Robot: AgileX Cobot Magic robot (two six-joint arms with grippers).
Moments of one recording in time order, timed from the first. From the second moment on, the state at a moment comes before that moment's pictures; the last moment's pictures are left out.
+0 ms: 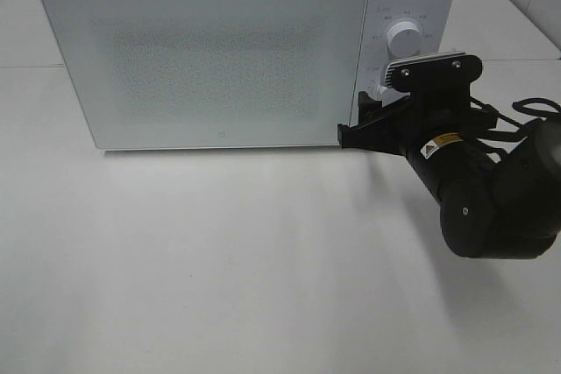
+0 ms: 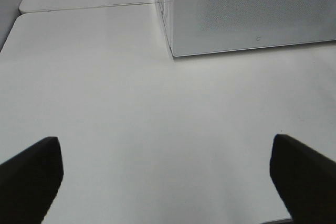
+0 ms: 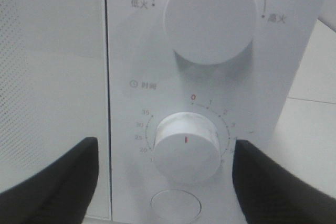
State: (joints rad) left arm 0.05 0.00 -0.51 -0.14 1.06 0.24; right arm 0.59 1.99 -0.60 0.46 -1.21 -0.22
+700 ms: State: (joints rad) left arm 0.05 0.00 -0.51 -0.14 1.06 0.24; right arm 0.54 2.04 -0.64 0.46 -1.21 -0.14
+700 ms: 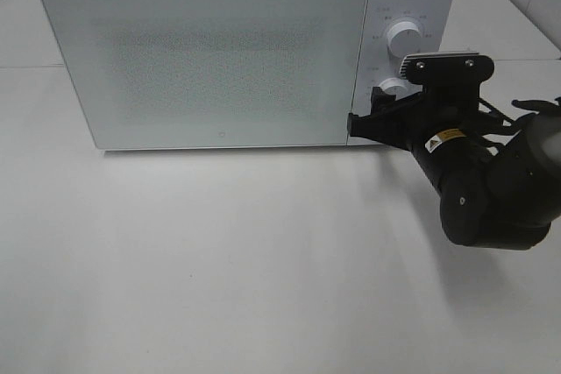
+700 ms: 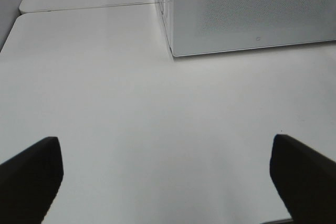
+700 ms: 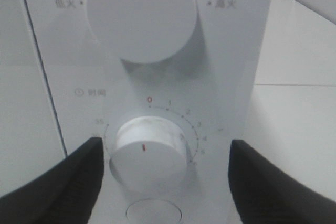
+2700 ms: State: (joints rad) left arm 0.05 0.00 -0.51 -0.14 1.06 0.24; right arm 0.54 2.08 -0.68 0.41 -1.23 1.39
